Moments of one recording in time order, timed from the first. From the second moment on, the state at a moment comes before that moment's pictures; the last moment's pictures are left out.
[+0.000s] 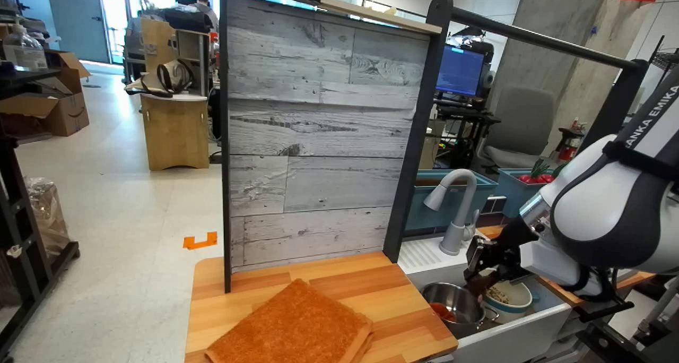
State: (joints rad) arm -0.20 0.99 0.20 -2.14 0.05 3.46 0.28
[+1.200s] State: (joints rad) arm -0.05 0.65 -0.07 -2.29 0.32 3.27 0.27
